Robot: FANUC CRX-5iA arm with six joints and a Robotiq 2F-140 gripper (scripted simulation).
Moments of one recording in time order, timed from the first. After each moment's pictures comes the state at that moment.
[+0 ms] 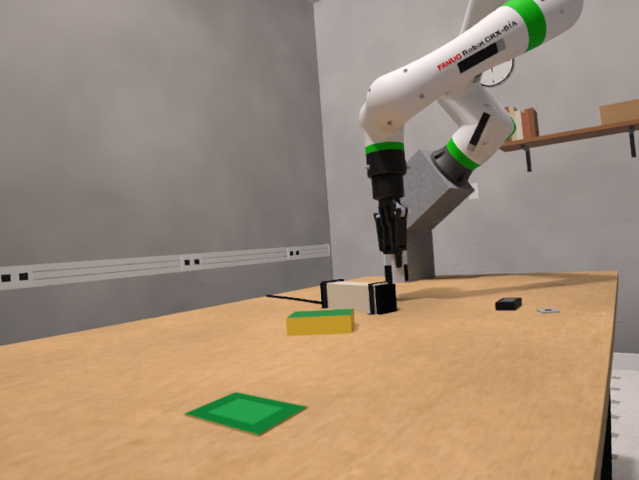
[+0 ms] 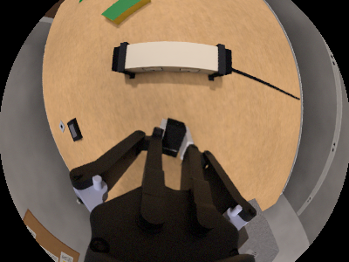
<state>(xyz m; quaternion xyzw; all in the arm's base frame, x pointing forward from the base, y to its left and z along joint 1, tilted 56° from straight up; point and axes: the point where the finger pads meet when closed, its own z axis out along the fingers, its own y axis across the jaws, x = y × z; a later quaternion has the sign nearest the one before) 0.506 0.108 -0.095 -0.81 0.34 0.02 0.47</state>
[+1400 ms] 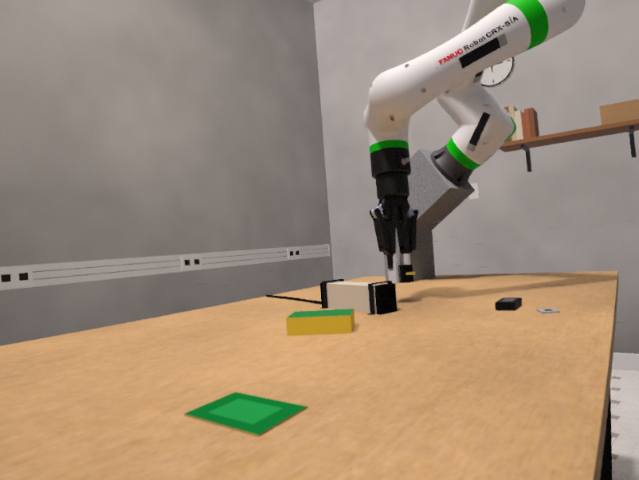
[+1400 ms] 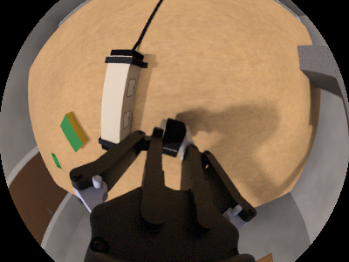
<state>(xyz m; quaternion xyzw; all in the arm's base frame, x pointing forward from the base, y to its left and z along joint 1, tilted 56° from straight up) 0.524 0.116 -0.074 -0.40 0.77 0.31 0.38</state>
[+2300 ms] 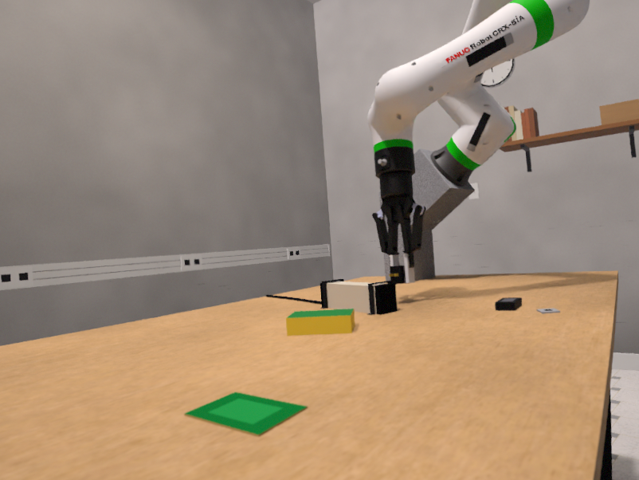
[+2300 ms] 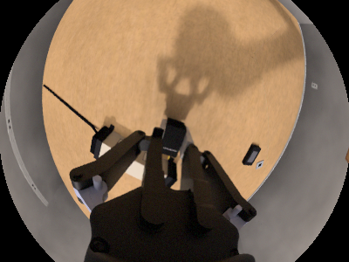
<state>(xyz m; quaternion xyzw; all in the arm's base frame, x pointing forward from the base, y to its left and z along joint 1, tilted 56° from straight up) 0.530 0.121 -0.066 0.14 0.86 0.47 0.14</state>
